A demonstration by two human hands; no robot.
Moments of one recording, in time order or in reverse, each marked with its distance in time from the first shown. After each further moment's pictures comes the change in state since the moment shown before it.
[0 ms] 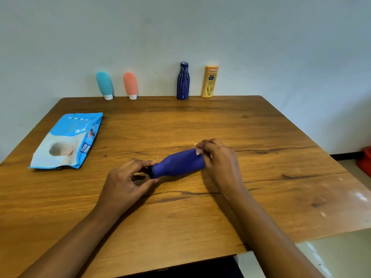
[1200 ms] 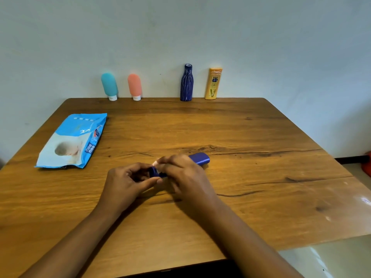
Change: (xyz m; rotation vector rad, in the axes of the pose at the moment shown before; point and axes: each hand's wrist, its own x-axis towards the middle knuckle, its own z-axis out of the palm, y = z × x) left_hand 0.001 0.006 -0.006 -0.246 0.022 -0.287; right_hand -0.023 -0.063 0.021 0.114 -0.175 -0.326
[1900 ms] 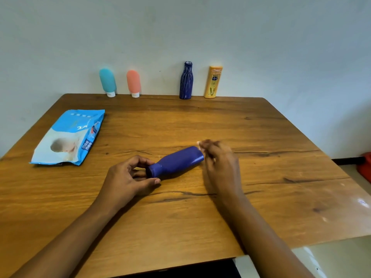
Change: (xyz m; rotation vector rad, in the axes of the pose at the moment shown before) left_hand 0.005 -0.004 0.005 -0.106 -0.093 -0.174; right_hand -0.009 0.054 -0.023 -0.009 0.266 0.368
